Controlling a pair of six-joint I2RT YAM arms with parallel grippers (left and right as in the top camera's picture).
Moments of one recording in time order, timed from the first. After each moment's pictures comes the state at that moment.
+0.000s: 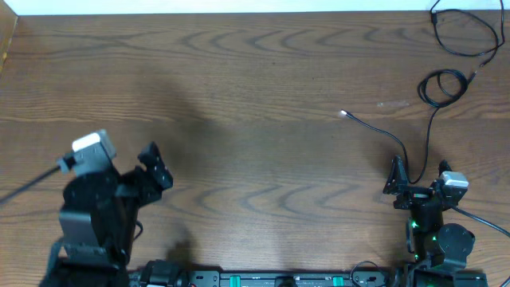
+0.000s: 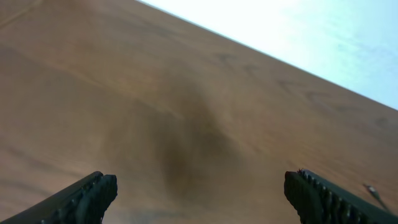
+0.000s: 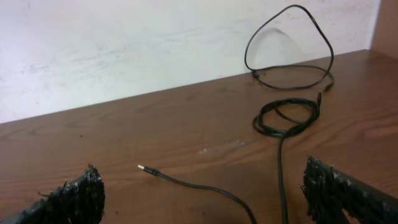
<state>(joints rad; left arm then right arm) -0.13 0.66 1.12 -1.02 -0.24 -0.44 -0.18 0.01 0.01 -0.06 -0.13 0.17</state>
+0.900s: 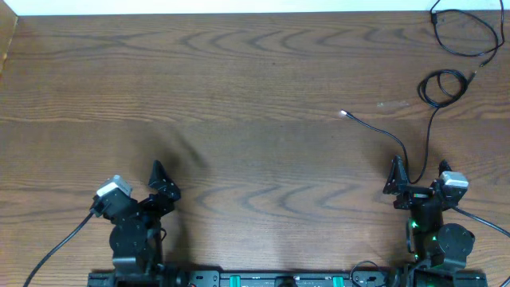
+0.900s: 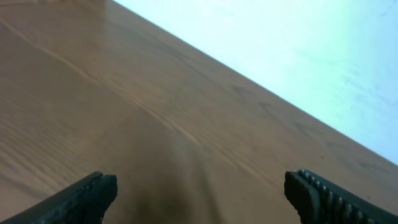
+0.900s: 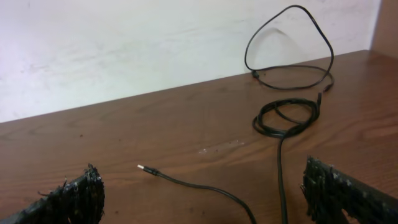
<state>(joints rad) 0.00 0.07 0.27 -0.46 -0.24 -0.49 -0.18 0.01 0.01 -0.06 -0.13 0.17</state>
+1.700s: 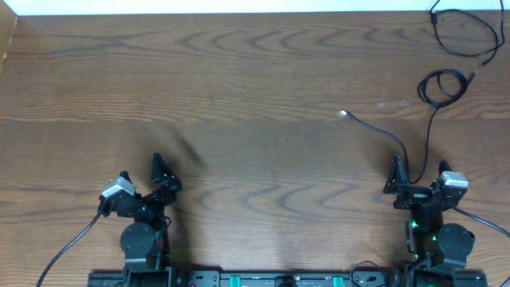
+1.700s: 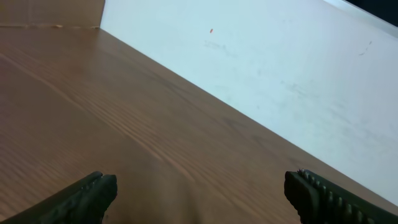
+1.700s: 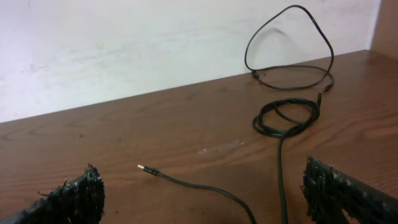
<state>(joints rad) 0.02 0.01 0.02 -0.08 -0.26 -0.49 -0.18 0.01 0.01 -0.06 -0.13 0.17</state>
